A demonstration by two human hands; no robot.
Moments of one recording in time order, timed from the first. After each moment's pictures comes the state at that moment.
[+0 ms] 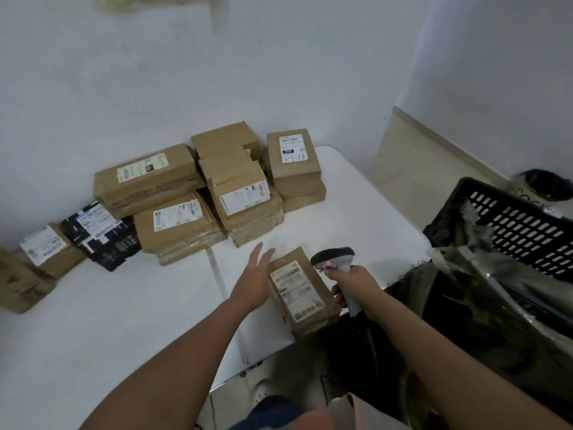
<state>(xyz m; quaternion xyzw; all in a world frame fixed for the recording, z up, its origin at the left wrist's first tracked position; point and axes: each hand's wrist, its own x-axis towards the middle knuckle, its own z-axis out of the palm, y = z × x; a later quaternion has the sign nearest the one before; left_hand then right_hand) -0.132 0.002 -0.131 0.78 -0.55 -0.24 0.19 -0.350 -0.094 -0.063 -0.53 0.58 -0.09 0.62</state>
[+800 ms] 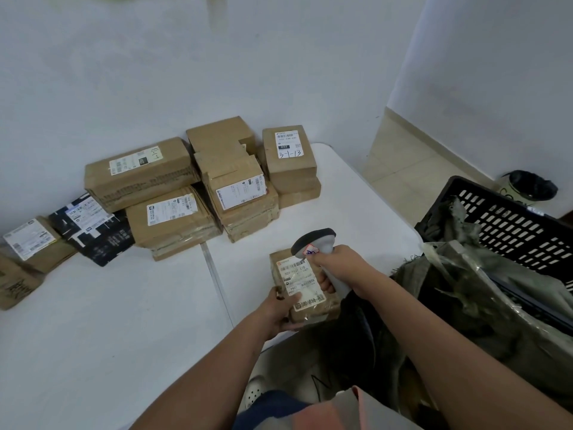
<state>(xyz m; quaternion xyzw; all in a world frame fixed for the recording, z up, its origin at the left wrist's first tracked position) -0.205 0.015 -0.143 0.63 -0.01 -0.65 0.42 -0.324 -0.082 -0.006 -0.60 0.55 -0.03 0.58</state>
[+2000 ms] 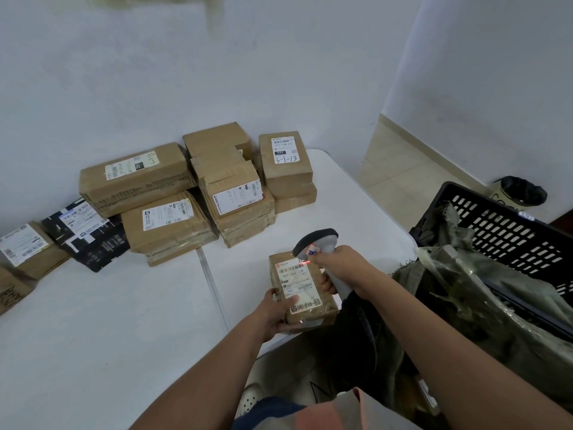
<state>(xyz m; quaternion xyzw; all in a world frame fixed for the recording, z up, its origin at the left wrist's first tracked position) -0.204 0.009 -0.136 0.64 0.00 -0.64 0.43 -0.327 -0.086 0.008 -0.58 0.57 -0.03 0.59</state>
